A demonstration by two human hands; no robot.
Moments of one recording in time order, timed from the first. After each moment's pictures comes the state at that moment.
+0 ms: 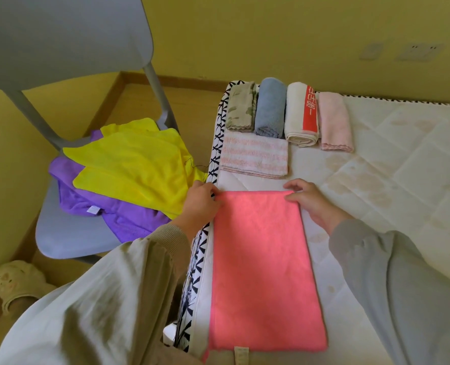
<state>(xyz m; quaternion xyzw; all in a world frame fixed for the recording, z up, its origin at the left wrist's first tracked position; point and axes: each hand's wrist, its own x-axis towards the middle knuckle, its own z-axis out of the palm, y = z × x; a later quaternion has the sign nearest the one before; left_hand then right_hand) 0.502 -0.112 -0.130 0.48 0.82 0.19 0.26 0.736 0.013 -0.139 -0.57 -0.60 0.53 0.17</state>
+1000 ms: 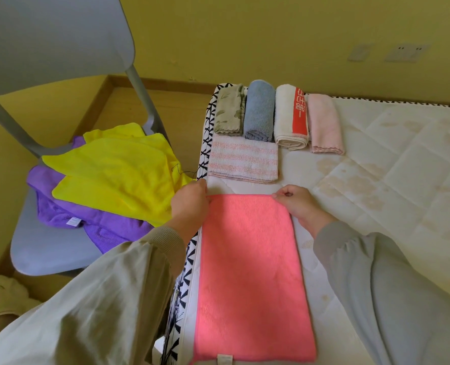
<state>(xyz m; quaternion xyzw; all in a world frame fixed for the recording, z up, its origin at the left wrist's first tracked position) 0.508 -0.090 -0.121 0.51 0.84 0.08 0.14 0.729 0.014 -0.145 -0.61 -0.56 0.53 0.19</state>
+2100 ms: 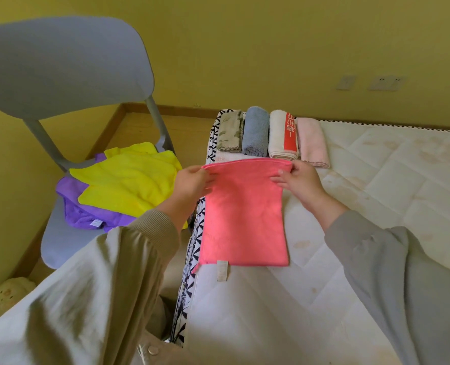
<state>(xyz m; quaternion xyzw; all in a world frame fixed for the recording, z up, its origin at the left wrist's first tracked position) 0.512 -0.095 -0.033 0.21 0.69 0.53 0.44 0.722 0.008 -0.043 -0.52 -0.61 0.52 0.30</state>
